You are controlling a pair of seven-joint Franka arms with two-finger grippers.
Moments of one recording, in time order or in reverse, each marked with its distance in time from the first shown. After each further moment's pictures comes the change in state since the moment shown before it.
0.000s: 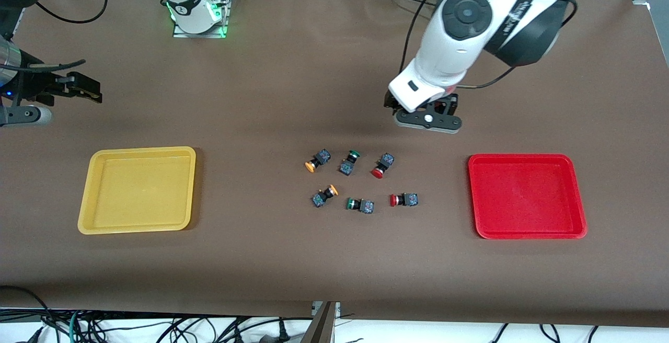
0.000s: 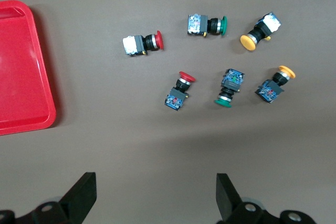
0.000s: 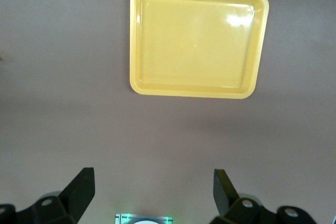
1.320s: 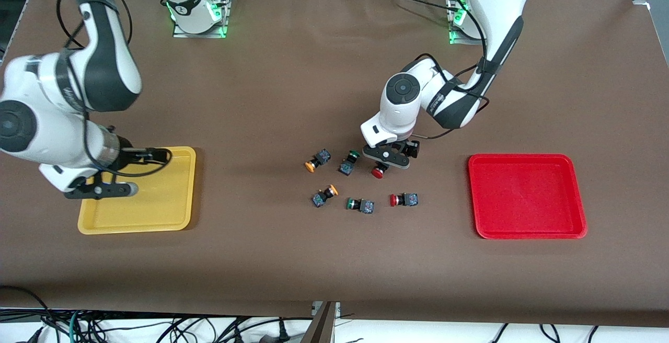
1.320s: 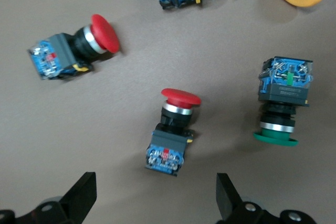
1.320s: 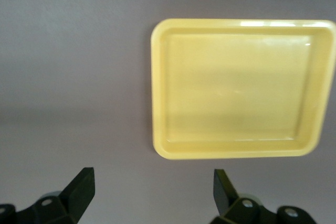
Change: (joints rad) left arm -0.024 0.298 0.009 -0.228 0.270 0.553 0.027; right arm 0.104 0.292 0.013 -0.001 0.004 0.307 0.211
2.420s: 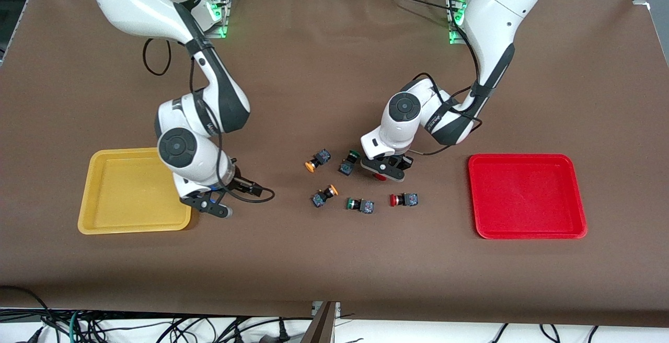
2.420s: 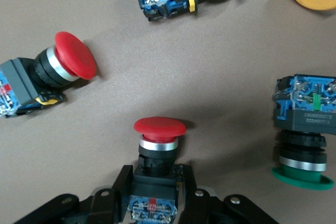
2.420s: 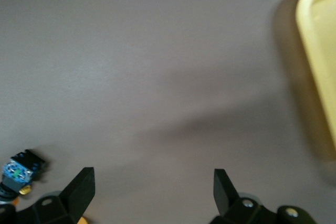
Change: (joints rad) left arm 0.012 0.115 0.008 0.058 0.037 0.091 0.044; right arm 0.232 0.228 0.004 0.000 0.064 0.382 0.598
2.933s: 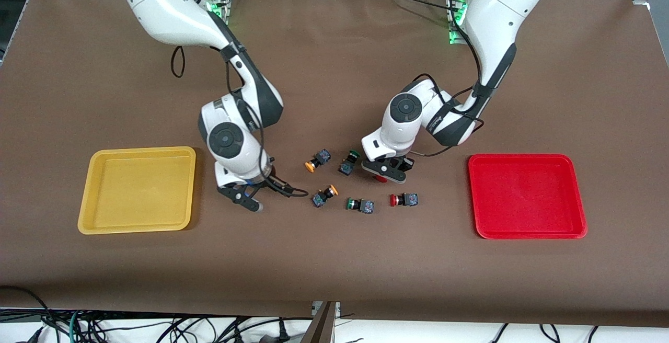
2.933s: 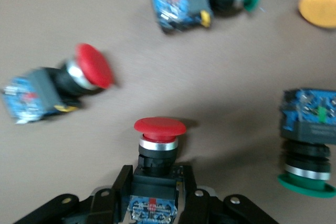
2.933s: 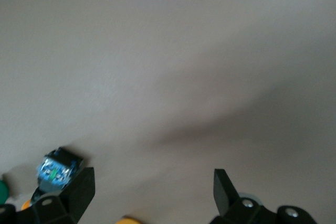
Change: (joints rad) left arm 0.019 -0.019 0.000 0.032 -0.008 -0.054 -0.006; right arm 0.117 0.077 0.002 0.000 0.000 0.130 0.268
